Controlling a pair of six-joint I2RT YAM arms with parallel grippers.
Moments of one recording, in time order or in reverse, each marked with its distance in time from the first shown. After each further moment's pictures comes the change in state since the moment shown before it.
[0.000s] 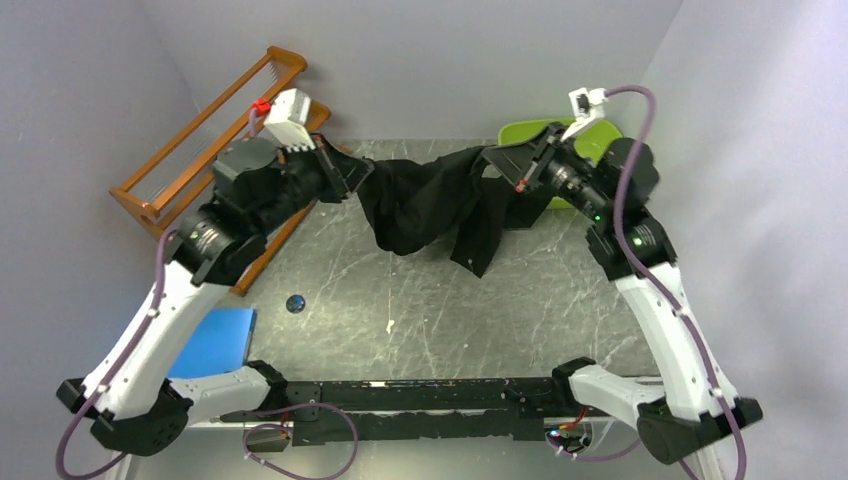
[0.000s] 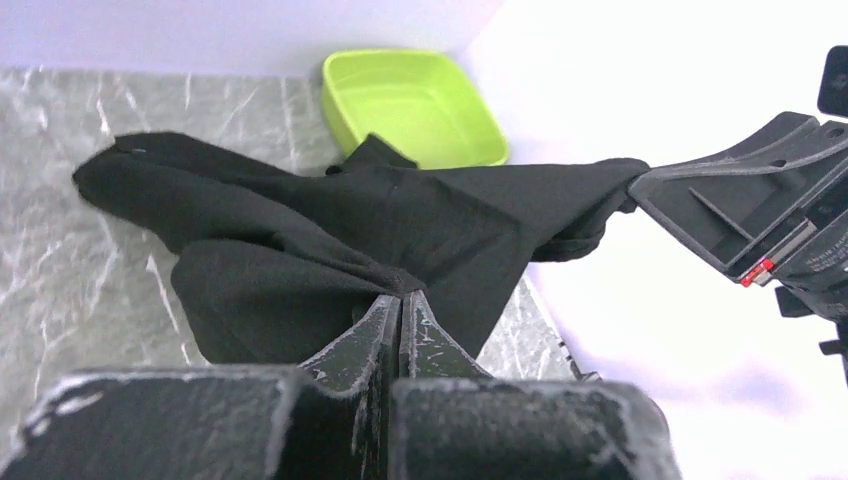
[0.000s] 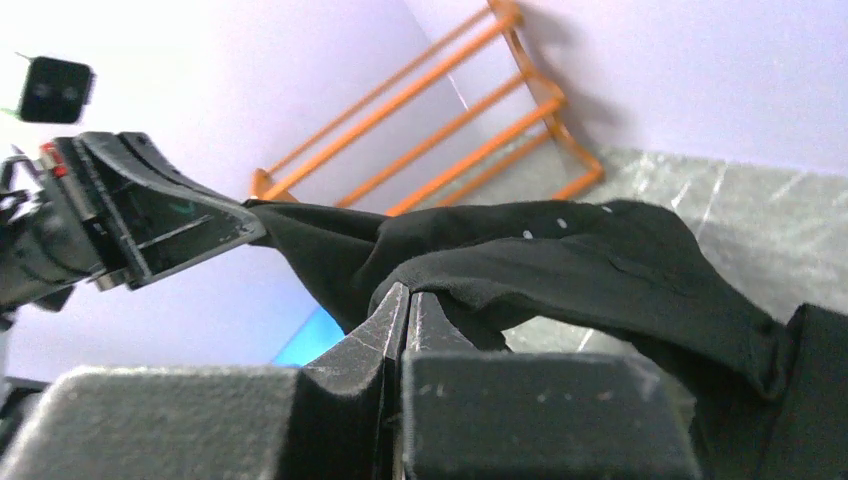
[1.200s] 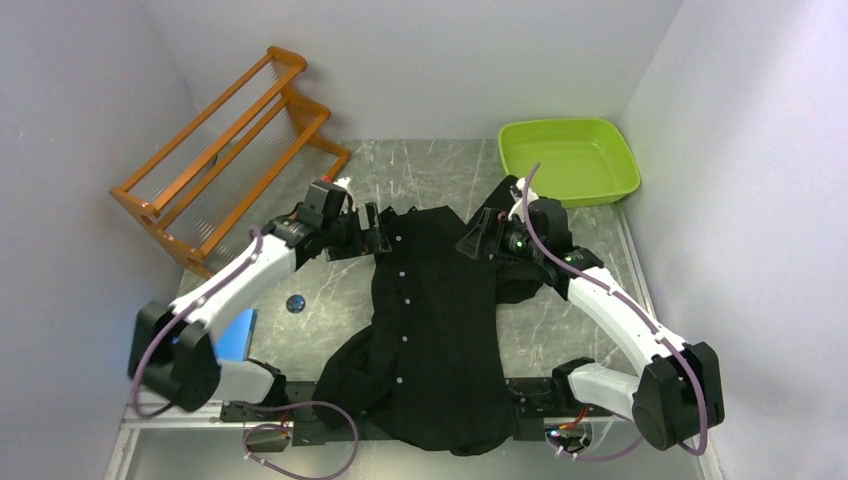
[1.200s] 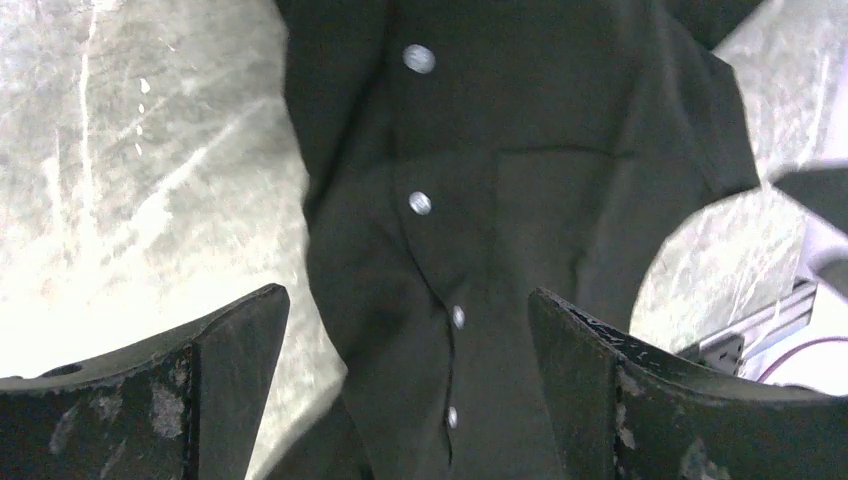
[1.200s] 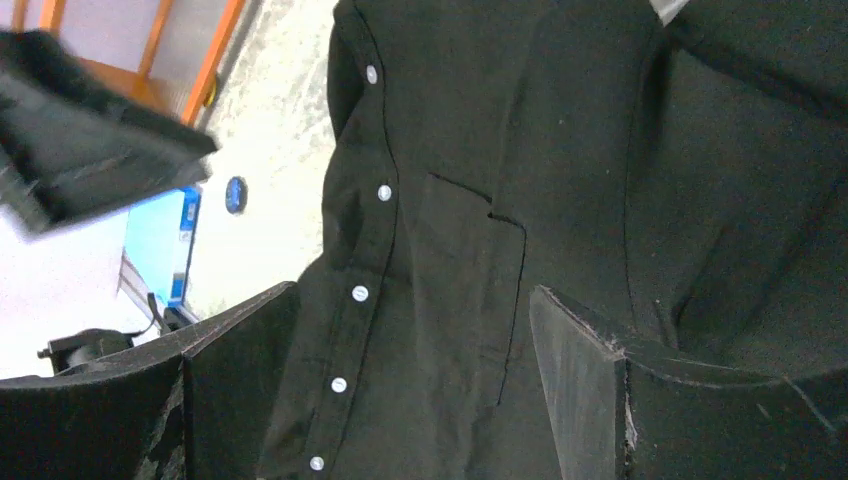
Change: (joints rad) left arm 0.127 0.142 -0.498 0.010 0.130 0.026; right arm -0.001 0.035 -0.606 0.087 0.060 -0.024
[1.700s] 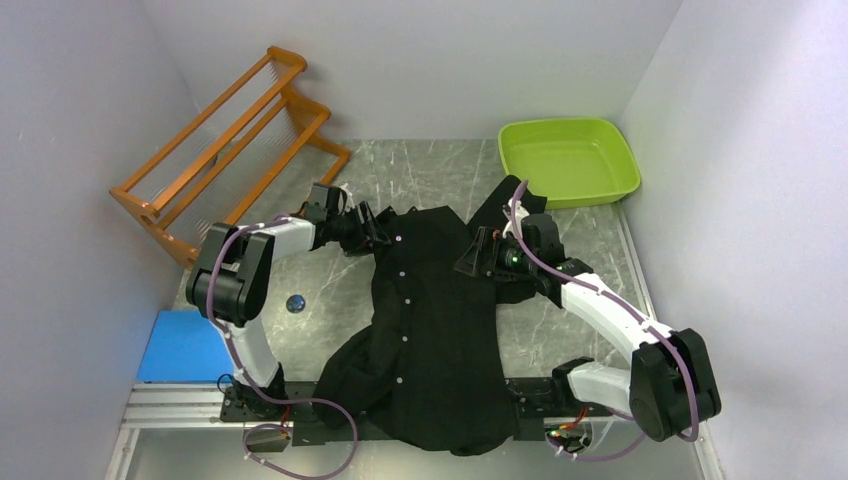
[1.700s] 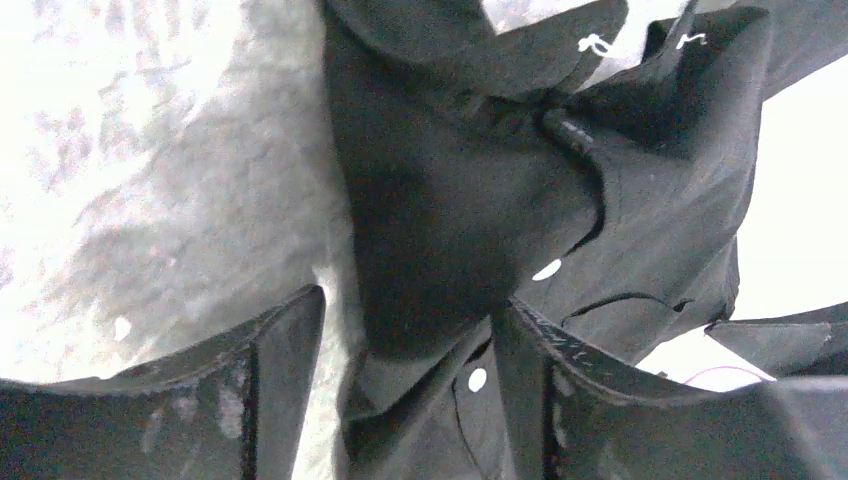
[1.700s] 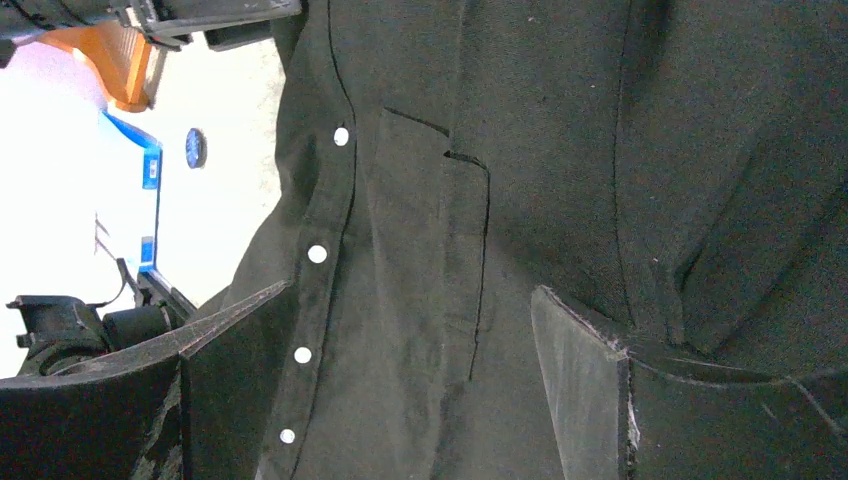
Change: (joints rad) left arm 0.228 0.523 -0.050 0.488 0.345 -0.066; right arm 0.000 0.047 -0.143 0.071 -0.045 -0.010
